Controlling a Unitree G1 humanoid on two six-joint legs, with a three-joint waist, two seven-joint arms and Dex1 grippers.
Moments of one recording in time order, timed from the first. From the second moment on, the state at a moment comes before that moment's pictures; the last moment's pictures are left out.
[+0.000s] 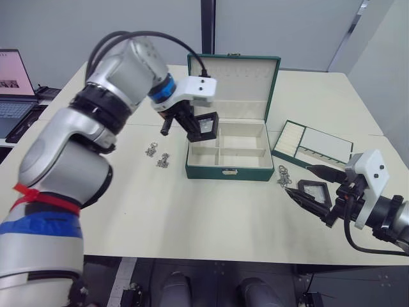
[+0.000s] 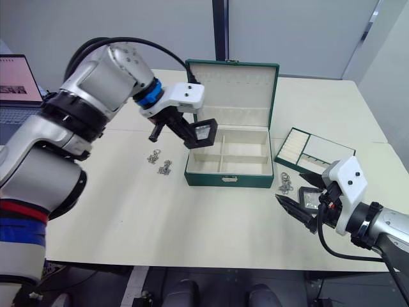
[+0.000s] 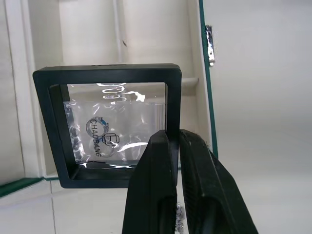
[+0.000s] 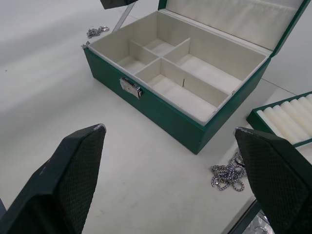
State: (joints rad) left arm -1.60 0.57 -0.79 0.83 -0.04 0.29 -1.60; right arm 0.10 -0.92 -0.48 -0.85 1.06 0.89 0.37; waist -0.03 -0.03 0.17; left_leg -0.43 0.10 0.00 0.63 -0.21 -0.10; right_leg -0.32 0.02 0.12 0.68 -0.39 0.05
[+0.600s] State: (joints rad) left arm -1.62 0.27 -0.54 1.23 0.15 0.10 -1.40; right arm 0.14 -0.92 -0.49 -0.84 1.03 0.89 0.37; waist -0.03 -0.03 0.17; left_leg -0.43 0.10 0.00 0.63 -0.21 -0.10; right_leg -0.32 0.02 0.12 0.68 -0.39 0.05
